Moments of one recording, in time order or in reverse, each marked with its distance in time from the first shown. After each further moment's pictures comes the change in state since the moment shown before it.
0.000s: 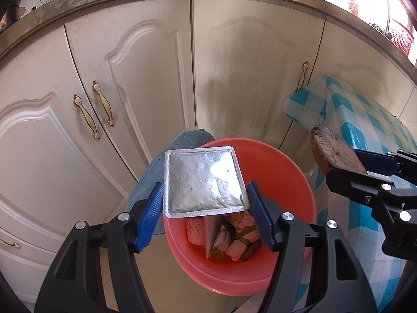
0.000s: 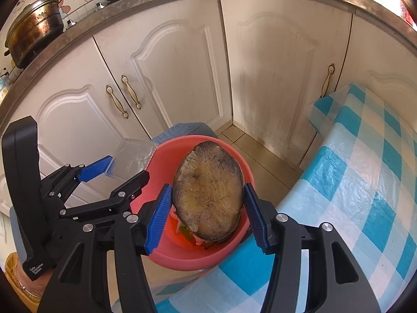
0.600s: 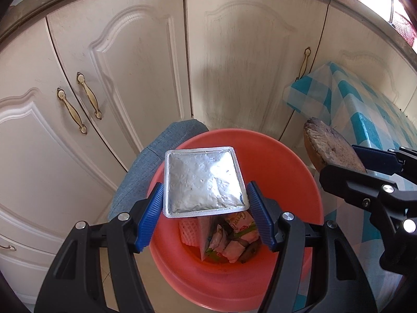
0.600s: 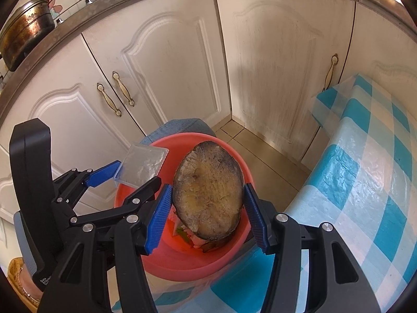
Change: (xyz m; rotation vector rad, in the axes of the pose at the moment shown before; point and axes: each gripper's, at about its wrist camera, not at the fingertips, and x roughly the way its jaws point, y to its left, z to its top) left arm 0.035 -0.008 0.003 0.011 0.061 -0.005; right arm 0.026 -0.007 0.007 0.023 0.035 0.000
